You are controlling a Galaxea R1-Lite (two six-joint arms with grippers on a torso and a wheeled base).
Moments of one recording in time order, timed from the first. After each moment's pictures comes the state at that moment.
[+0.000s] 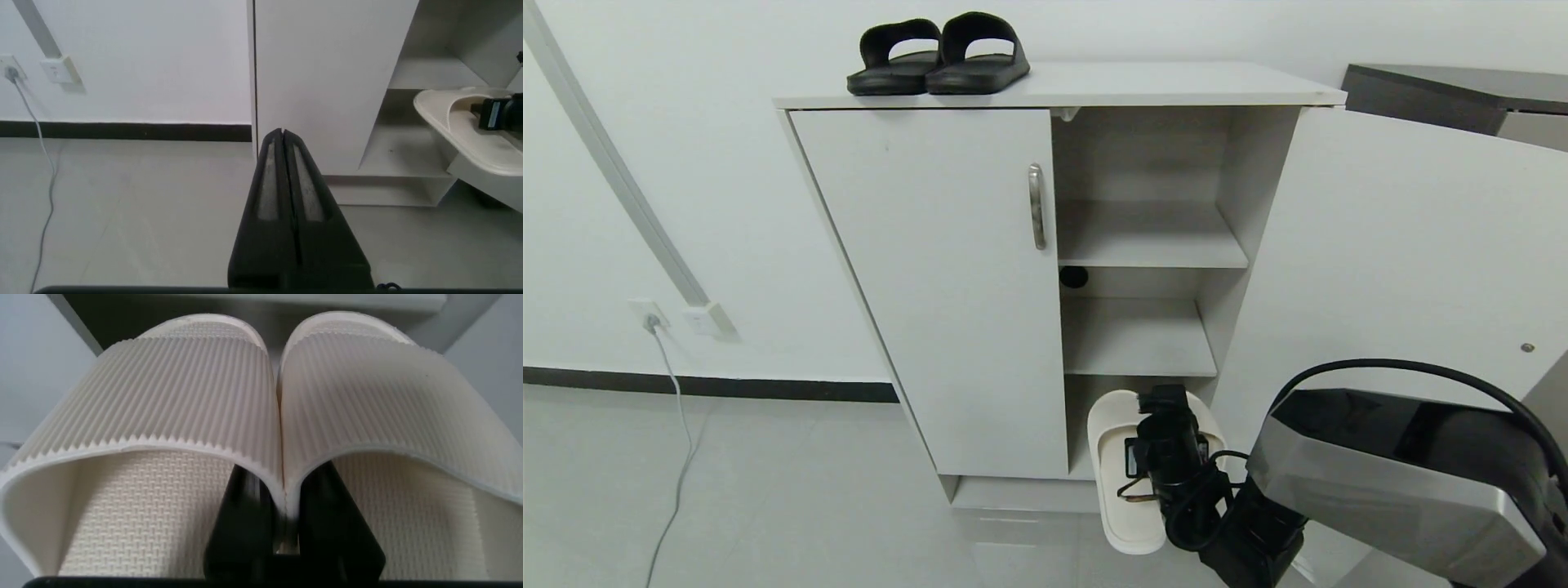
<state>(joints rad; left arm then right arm) 0.00 0.00 0.00 0.01 0.04 0.02 0.73 2.45 -1.02 -1.08 -0.67 0.25</state>
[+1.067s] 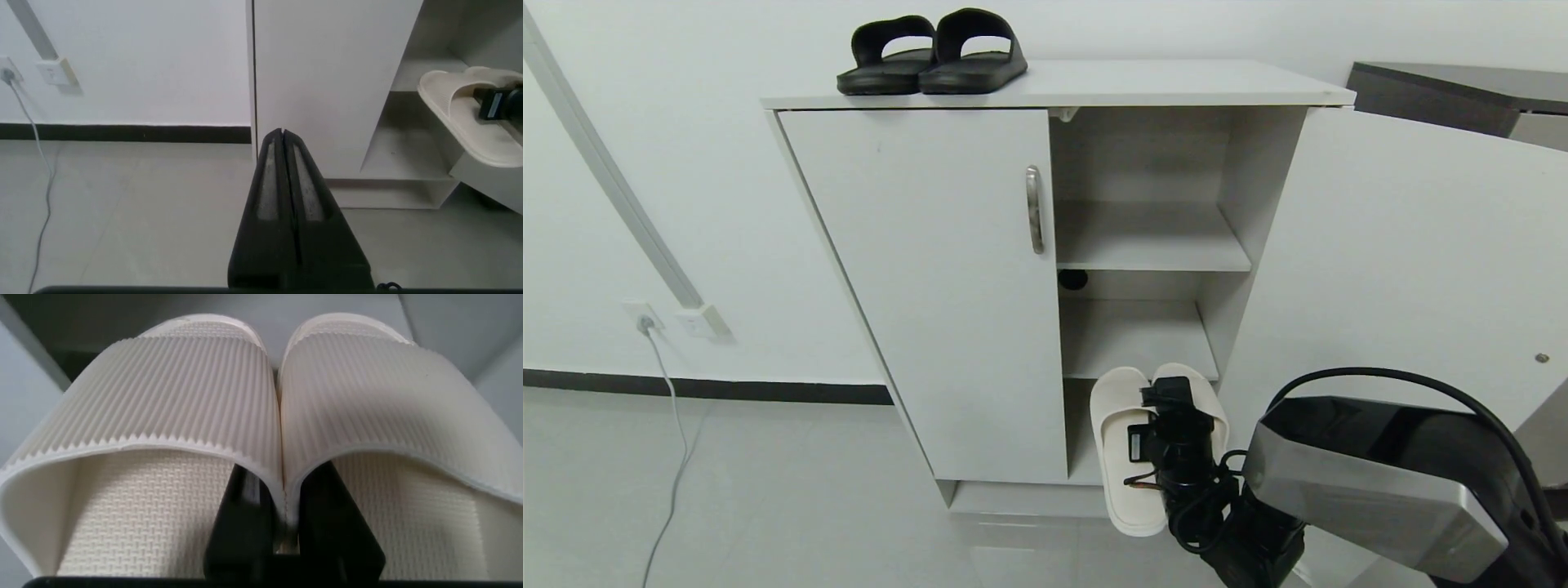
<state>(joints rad) 0.00 0.00 0.00 0.00 0.04 0.02 0.70 2.50 -1.01 -1.33 -0.67 0.10</state>
